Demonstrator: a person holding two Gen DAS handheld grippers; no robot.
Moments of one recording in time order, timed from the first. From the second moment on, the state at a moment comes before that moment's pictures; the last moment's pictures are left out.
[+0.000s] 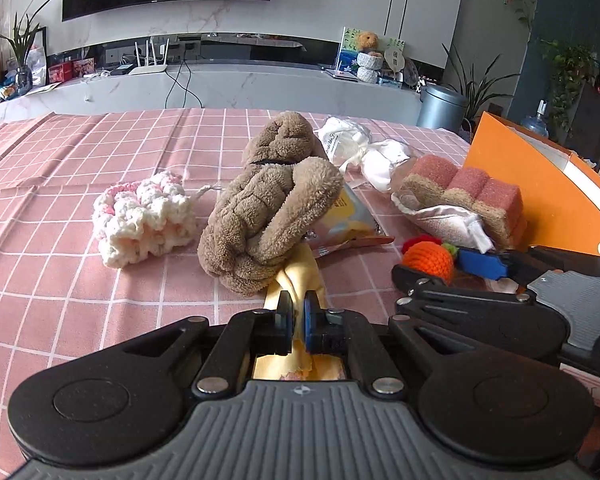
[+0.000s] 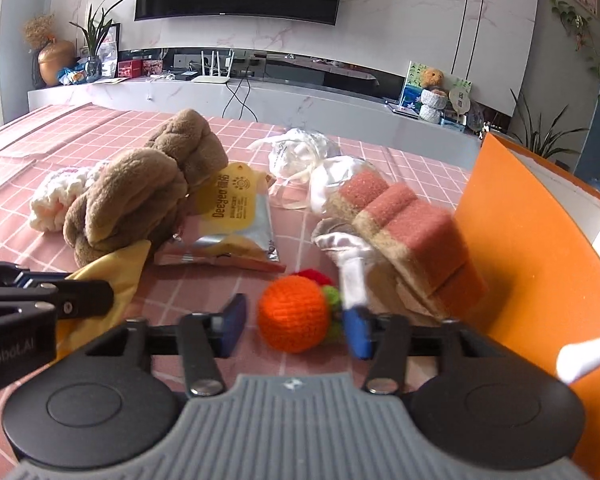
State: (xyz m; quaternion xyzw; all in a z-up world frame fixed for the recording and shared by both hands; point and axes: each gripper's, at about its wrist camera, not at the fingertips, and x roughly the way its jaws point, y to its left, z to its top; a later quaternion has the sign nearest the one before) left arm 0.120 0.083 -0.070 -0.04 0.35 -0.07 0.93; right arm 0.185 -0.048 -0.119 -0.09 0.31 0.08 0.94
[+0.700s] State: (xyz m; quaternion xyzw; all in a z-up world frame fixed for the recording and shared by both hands) left arm 0.088 0.079 -0.033 -0.04 0.31 -0.07 0.95; right arm 0.112 -0.062 -0.075 -0.08 0.28 0.19 0.94
